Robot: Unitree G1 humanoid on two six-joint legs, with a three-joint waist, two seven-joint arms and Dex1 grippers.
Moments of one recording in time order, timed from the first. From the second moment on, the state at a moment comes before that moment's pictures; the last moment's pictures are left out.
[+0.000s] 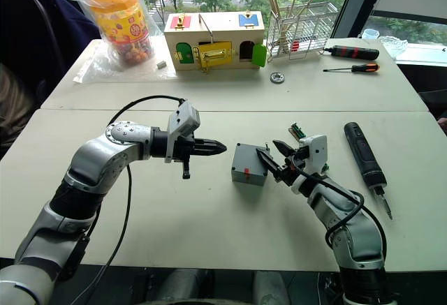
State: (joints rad) left arm -0.66 0.52 -0.26 -0.17 -0.41 0.74 -0.98; right arm -0.05 -0.40 -0.10 -0.37 0.47 0.49 0.47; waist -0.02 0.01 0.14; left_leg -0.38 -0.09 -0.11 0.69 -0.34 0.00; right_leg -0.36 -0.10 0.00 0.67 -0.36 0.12
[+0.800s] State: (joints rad) left arm -0.66 0.50 -0.26 -0.16 -0.40 0.73 -0.97; right arm -0.19 -0.46 -0.13 -0.39 0.61 0.76 0.47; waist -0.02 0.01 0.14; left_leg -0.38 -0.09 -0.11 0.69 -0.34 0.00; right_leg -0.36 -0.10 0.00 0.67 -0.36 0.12
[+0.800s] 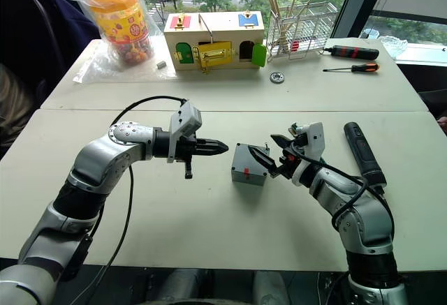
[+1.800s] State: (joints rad) left arm -0.62 0.49 -0.26 -0.18 -0.40 0.73 -0.92; right arm -0.42 -0.61 -0.20 -0.35 0.81 1.24 0.45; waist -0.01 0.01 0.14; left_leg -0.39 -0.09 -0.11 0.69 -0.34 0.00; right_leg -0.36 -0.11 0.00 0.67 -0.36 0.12
